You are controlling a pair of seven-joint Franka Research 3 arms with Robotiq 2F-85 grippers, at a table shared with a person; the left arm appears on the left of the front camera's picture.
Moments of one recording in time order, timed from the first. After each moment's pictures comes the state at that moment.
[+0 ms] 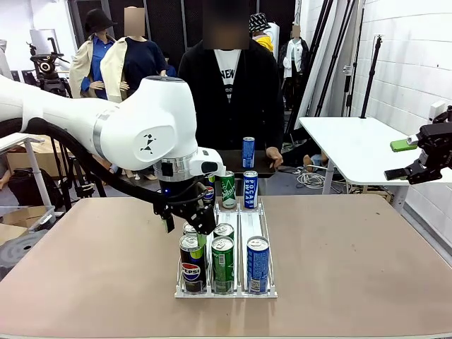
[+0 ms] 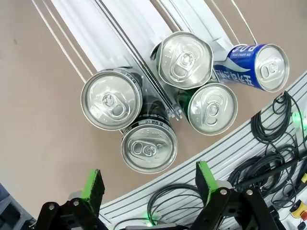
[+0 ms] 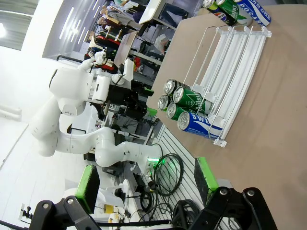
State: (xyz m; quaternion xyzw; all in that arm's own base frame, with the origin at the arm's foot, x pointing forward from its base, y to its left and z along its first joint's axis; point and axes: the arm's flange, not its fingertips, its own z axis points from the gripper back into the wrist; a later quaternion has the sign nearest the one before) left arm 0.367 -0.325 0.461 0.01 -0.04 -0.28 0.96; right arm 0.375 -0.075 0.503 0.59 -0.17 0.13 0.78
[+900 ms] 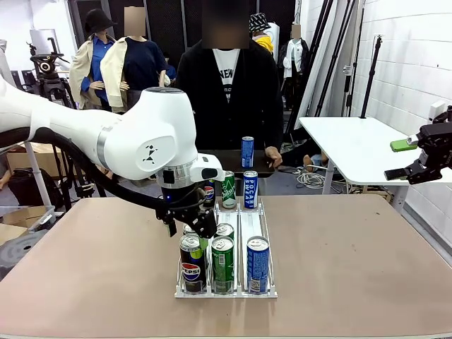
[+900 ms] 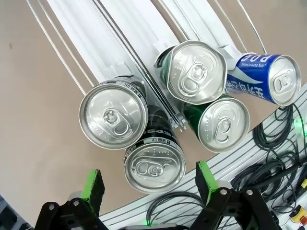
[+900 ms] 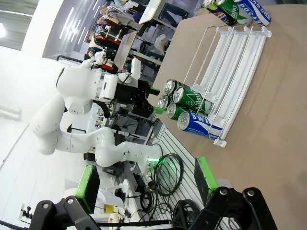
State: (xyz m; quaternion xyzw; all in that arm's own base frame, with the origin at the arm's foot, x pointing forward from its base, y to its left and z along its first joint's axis) left arm 0.377 -0.323 0.440 0.00 -0.05 -0.27 0.96; right arm 0.375 -0.075 0.503 0.59 -0.17 0.13 0.78
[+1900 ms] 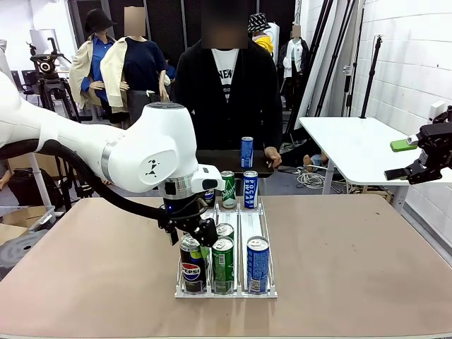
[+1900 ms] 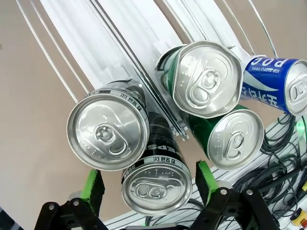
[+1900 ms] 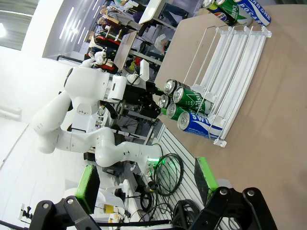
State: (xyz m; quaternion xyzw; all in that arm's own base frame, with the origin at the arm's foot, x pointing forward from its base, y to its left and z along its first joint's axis) left arm 0.382 -0.324 0.416 -0.01 -0.05 -0.27 0.96; right arm 0.375 -0.075 0.503 0.59 -0.17 0.13 0.78
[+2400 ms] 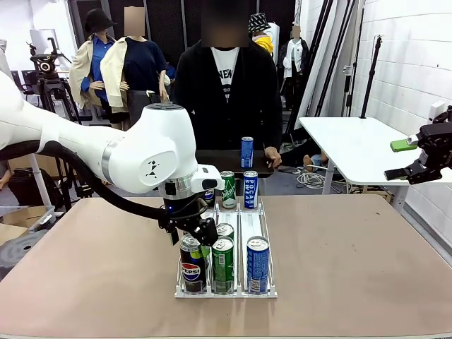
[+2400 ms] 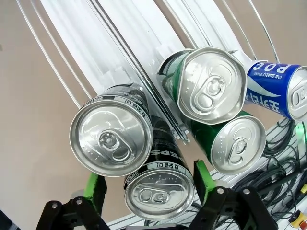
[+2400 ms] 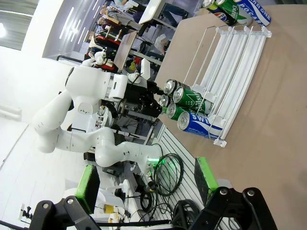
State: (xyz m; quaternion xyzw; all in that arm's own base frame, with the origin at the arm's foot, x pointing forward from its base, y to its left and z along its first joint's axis) left arm 0.385 -0.323 0.414 -0.01 -0.05 -0.27 0.96; right arm 0.375 -0.075 0.503 0.59 -0.17 0.13 0.78
